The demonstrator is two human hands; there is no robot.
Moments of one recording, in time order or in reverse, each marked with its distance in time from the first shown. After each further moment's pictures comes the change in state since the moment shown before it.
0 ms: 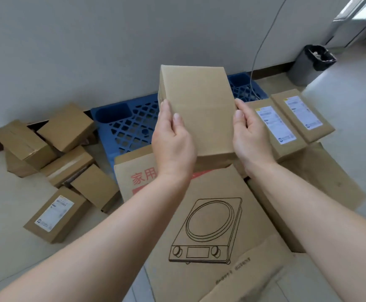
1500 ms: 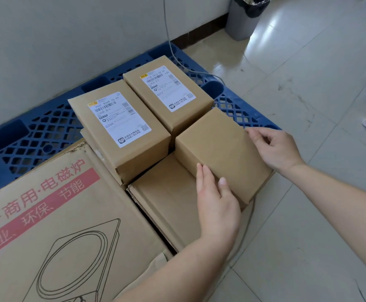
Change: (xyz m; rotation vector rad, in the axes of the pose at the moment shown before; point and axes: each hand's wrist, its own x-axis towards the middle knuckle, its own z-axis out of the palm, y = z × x) left_hand -0.181 -0.112 0.375 0.299 -0.508 -0.290; right_hand 0.101 0.307 -0.356 -0.323 0.039 0.184
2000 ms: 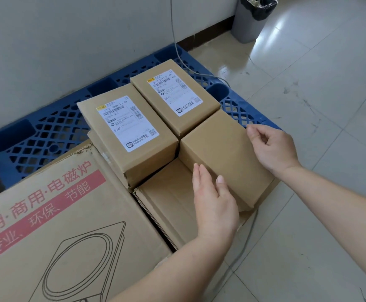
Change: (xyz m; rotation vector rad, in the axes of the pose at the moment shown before) left_hand 0.010 0.010 -0.015 0.043 0.024 -0.002; right_hand 0.004 -0.031 0.014 -0.056 0.069 -0.016
